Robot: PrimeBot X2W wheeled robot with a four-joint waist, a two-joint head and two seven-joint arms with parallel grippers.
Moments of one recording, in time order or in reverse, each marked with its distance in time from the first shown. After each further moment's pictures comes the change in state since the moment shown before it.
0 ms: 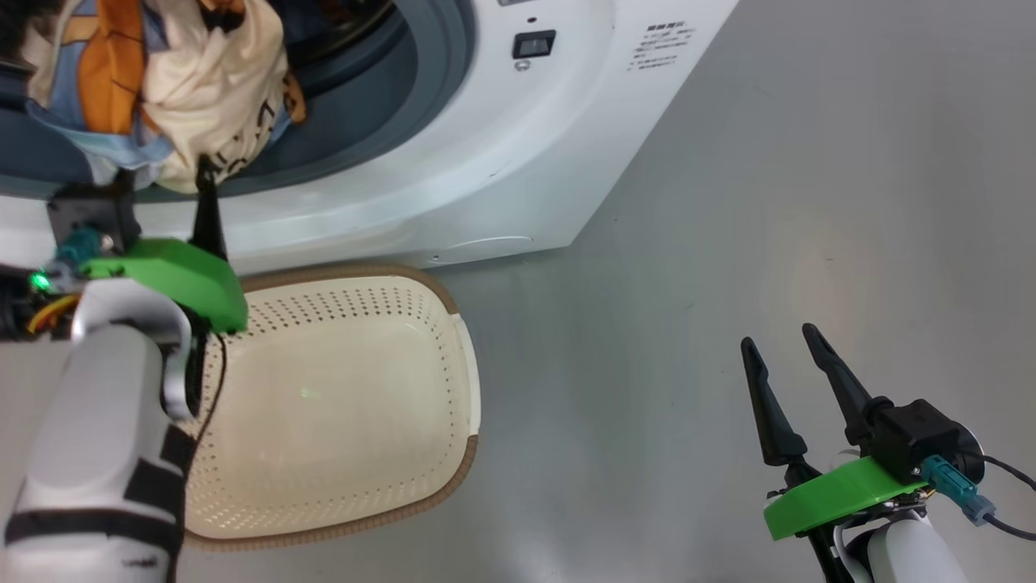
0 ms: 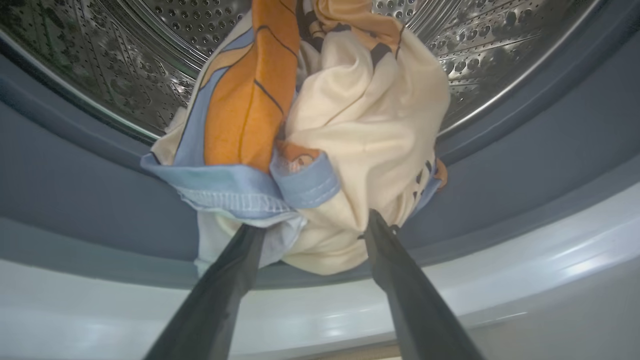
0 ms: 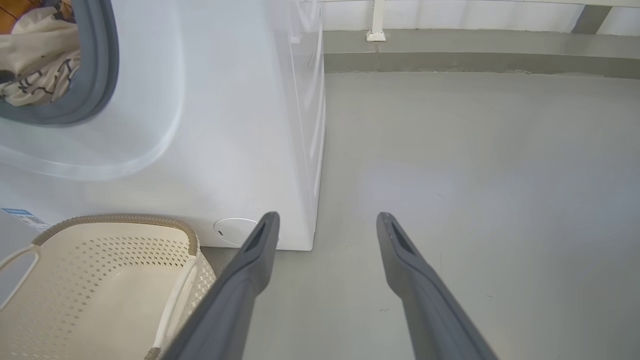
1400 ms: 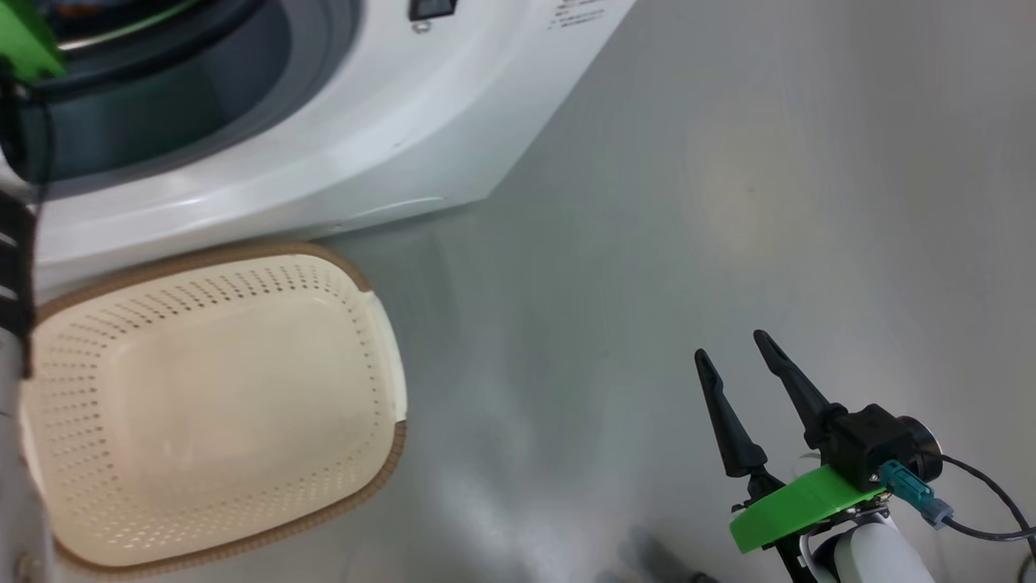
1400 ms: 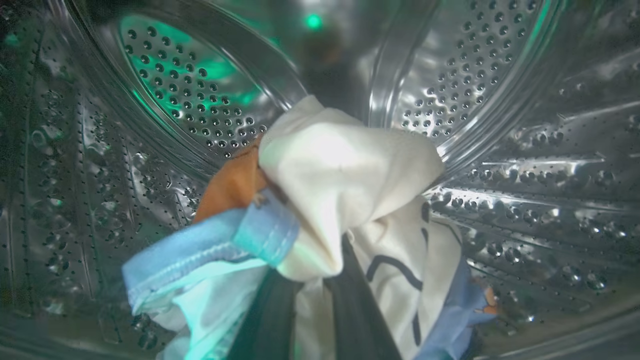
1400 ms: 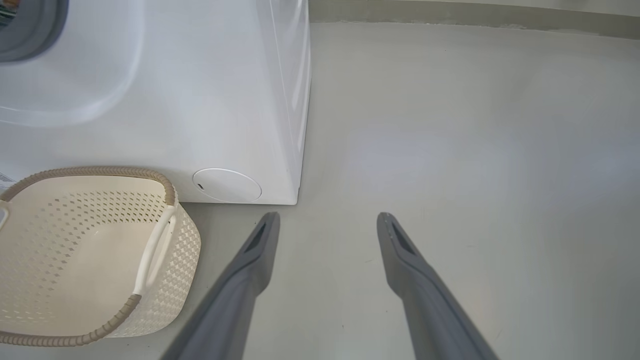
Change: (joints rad) left arm -0.552 0.069 0.038 0.388 0.006 0.050 -0.115; right arm 0.000 0.002 0.091 0.000 -0.003 0.000 0.000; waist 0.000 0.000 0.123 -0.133
